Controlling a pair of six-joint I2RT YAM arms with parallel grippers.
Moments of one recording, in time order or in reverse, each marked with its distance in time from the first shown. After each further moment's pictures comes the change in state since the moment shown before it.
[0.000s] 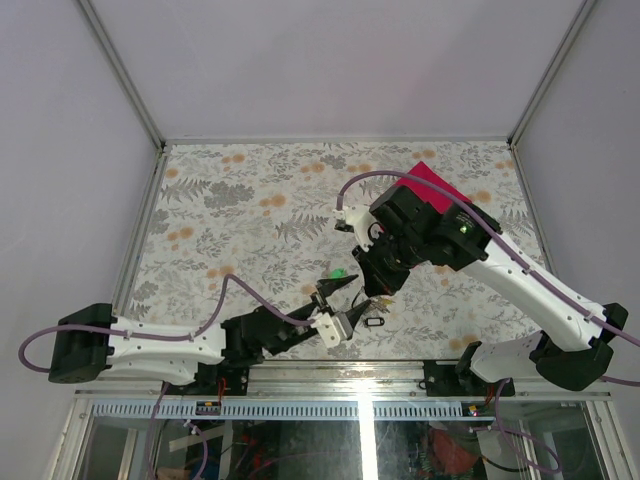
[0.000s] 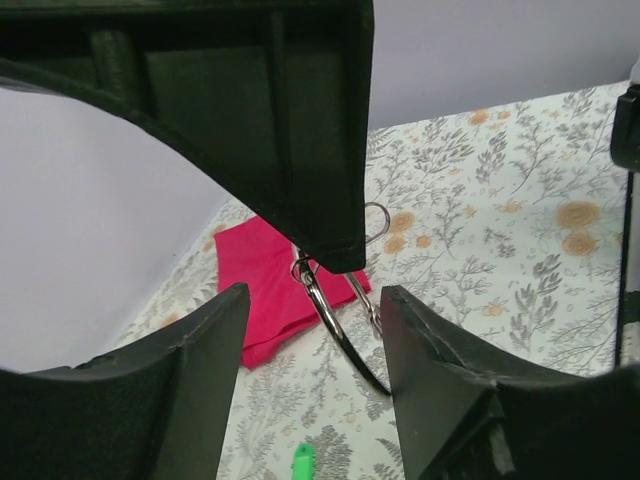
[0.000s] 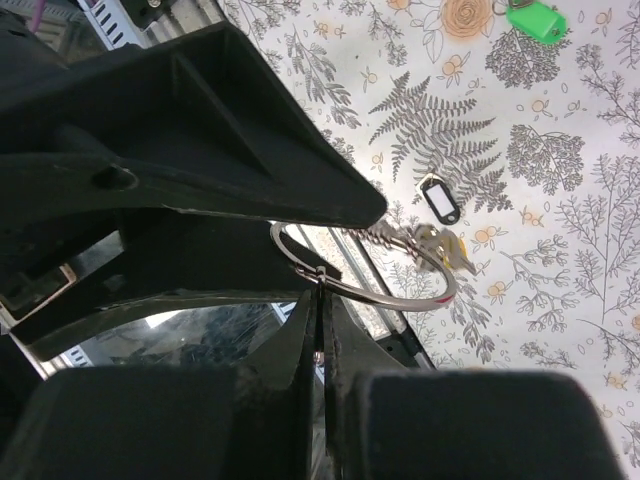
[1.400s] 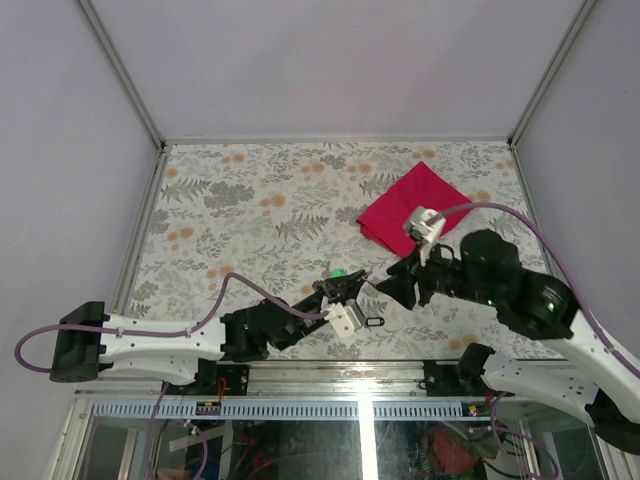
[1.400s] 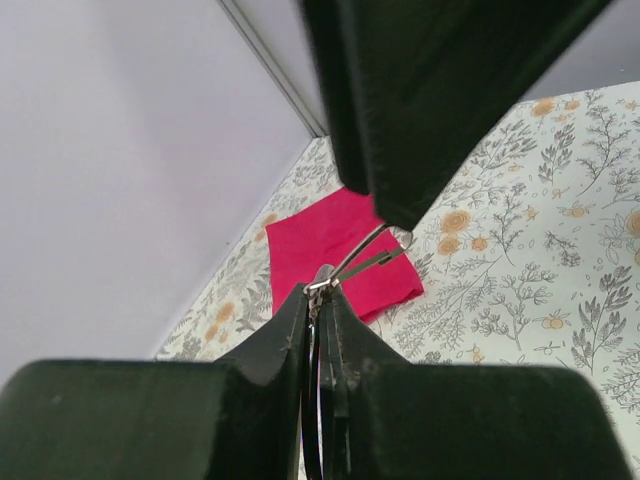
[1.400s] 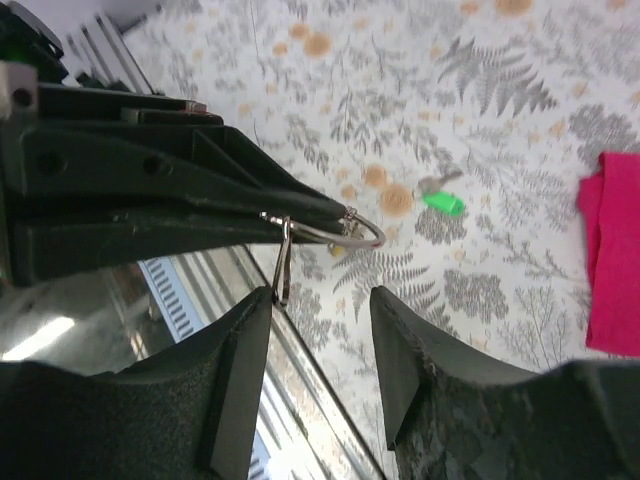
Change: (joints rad) left arm -0.005 0.023 0.144 -0.132 -0.095 0.095; right arm -0.005 -0.478 -0.387 0.471 0.119 0.065
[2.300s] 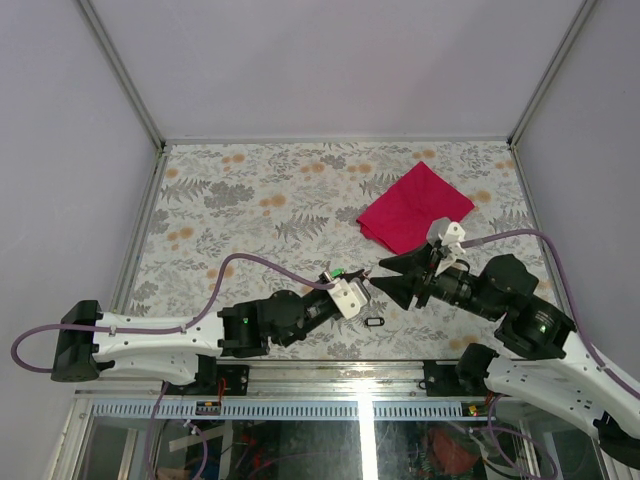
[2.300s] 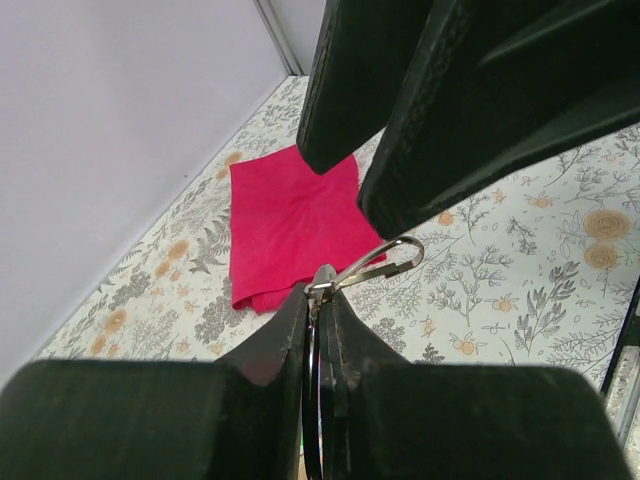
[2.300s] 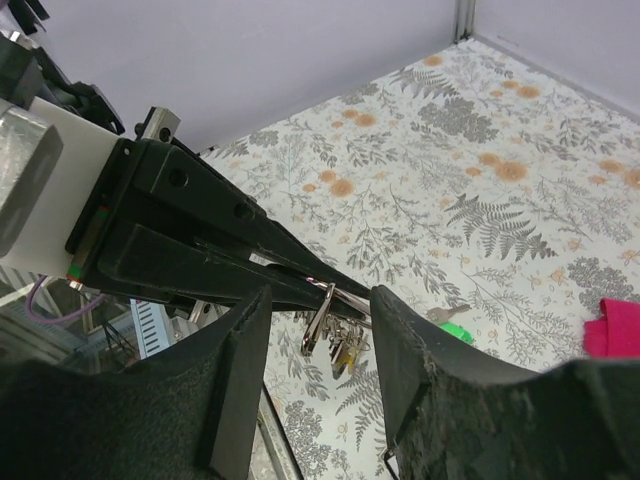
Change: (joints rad) left arm 0.000 0.012 0.148 -0.282 -0.092 -0.258; right arm 0.000 -0.278 -0.366 0.531 -0.023 0.013
